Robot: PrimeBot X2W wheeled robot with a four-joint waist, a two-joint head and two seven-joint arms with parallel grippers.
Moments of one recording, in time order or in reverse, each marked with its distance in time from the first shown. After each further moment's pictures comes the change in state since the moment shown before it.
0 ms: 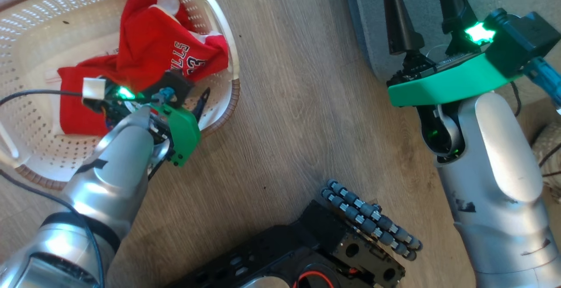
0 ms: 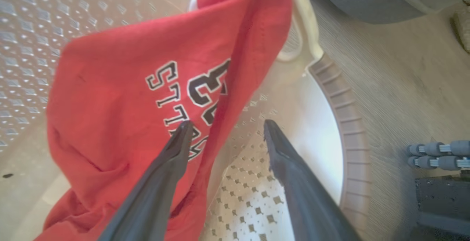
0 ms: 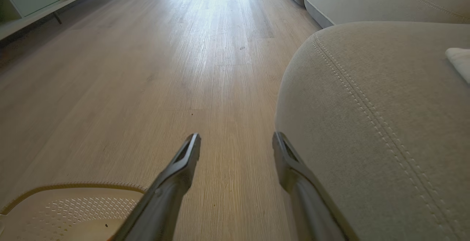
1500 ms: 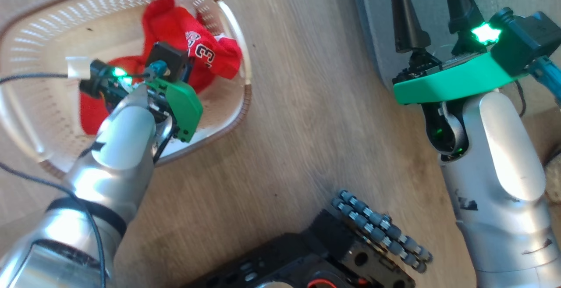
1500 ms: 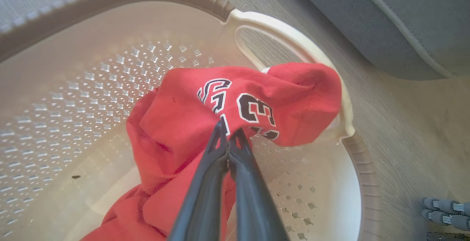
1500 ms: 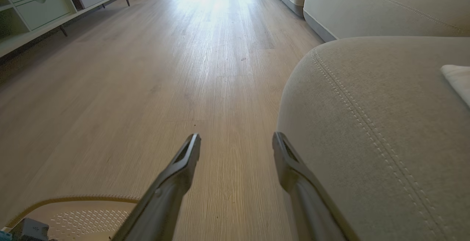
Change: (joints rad) left arm -0.069 -0.035 0.026 0.032 -0.097 0.055 0.000; right arm 0.002 0.004 -0.028 0.008 -0.010 0.000 0.000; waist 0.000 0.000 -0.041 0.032
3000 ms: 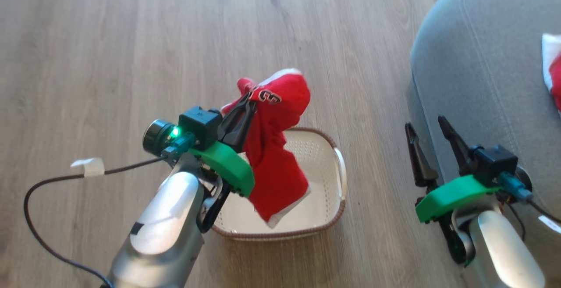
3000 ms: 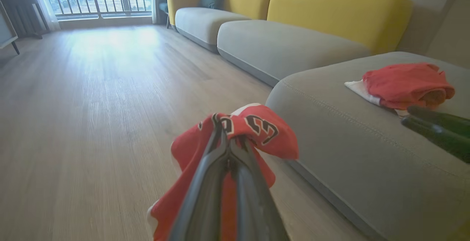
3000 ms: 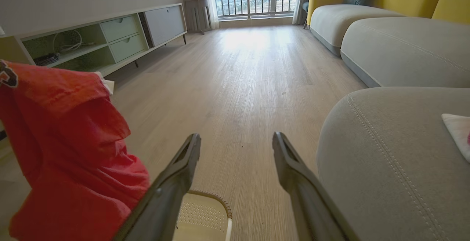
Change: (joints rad) left arm 0.456 -0.089 0.238 -0.593 0.014 -0.030 0.000; right arm 0.391 -0.072 -0.084 0.191 -0.099 0.000 0.000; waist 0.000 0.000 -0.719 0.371
